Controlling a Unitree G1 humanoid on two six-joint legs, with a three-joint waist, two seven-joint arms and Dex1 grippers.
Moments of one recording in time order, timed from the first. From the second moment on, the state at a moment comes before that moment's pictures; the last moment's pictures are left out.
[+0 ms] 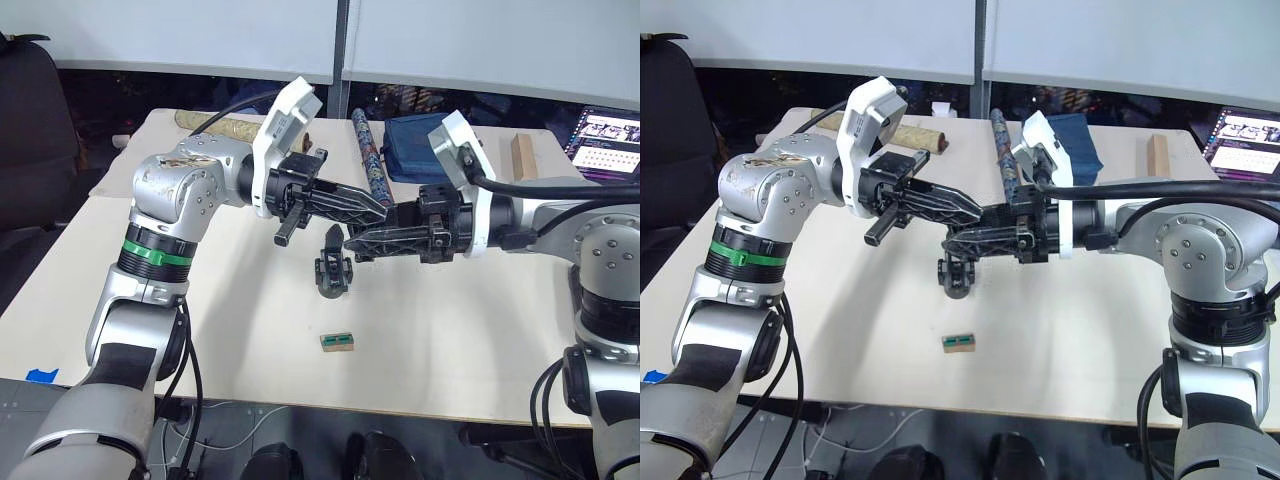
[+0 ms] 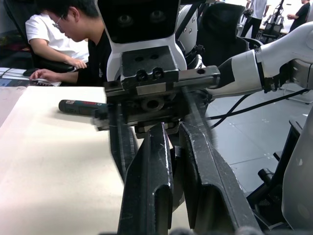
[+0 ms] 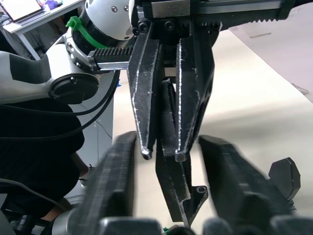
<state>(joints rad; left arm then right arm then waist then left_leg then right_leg) -1.15 0.50 -0.17 0.21 -0.65 0.76 -1.49 -0.92 -0.72 -0.03 -0.32 0.98 1.25 0.85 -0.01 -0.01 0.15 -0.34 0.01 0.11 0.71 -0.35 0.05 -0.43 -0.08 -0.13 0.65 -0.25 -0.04</state>
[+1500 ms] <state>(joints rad) -0.70 0.38 -0.22 0.56 -0.11 0.00 -1.14 -0.68 -0.74 0.11 -0.32 0.61 0.73 1.04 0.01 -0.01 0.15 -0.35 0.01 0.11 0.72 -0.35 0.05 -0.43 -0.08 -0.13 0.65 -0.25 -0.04</state>
